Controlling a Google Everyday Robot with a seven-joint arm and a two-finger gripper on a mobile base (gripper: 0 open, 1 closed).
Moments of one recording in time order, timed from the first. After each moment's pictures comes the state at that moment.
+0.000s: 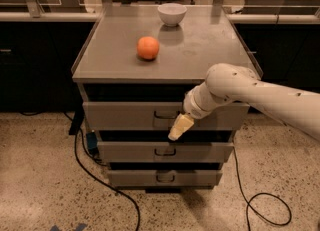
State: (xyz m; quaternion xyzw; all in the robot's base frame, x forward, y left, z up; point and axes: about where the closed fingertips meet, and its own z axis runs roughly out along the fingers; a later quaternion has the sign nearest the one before) arm 0.647 -0.088 0.674 -0.56 0.78 0.08 0.28
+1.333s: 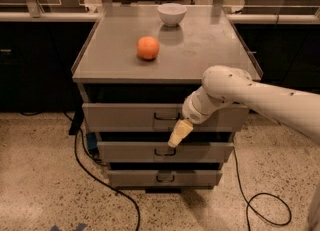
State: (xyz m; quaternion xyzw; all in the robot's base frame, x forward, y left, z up) arm 0.629 -0.084 0.653 -0.56 0.79 0.10 0.23
